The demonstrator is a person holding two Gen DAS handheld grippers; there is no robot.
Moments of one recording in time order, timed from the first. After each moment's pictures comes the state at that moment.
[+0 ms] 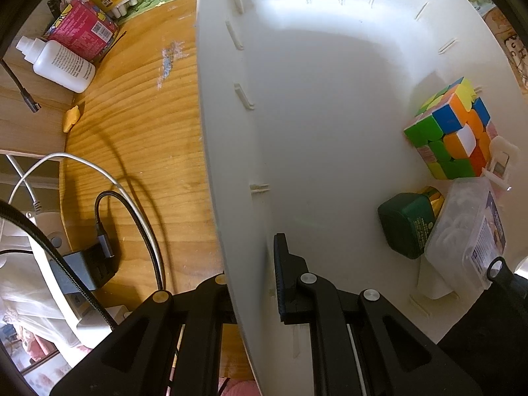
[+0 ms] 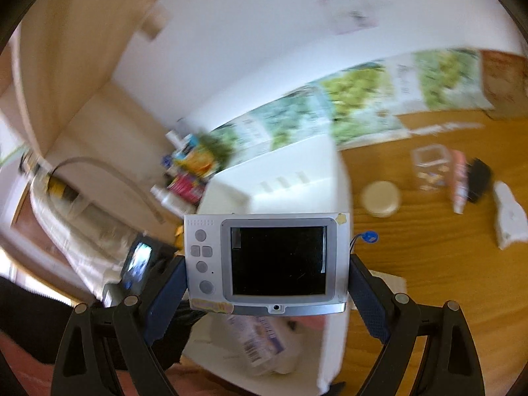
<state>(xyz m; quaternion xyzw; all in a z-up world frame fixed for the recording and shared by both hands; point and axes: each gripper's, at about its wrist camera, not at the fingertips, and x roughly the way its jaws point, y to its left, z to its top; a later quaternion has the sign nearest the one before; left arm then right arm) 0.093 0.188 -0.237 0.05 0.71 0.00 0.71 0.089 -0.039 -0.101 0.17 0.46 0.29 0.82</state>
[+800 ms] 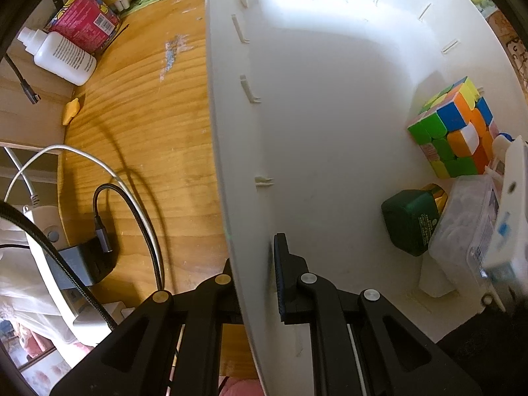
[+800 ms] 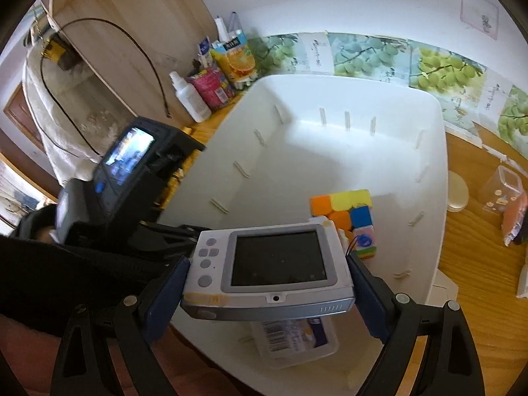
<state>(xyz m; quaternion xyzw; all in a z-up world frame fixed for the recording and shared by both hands) 0.091 0.187 -0.236 0.04 0.71 0.00 0.70 0.069 0.059 -0.138 -0.03 0.52 0.33 0.78</state>
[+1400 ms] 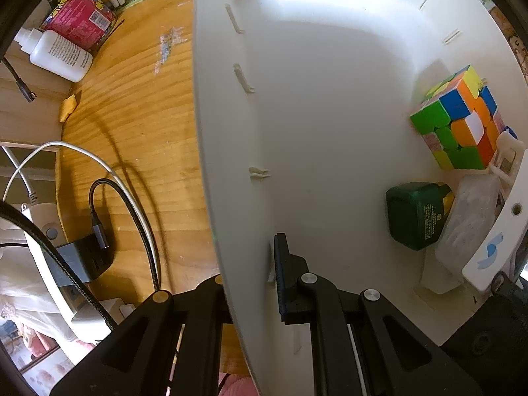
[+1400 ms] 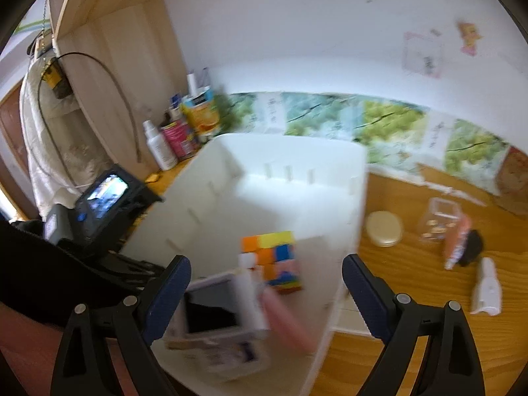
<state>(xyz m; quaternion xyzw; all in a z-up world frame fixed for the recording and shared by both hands) 0.089 0.183 -0.248 0.05 0.72 0.00 0.69 0.067 0.005 -0.113 -0.03 0.41 0.27 0.87</state>
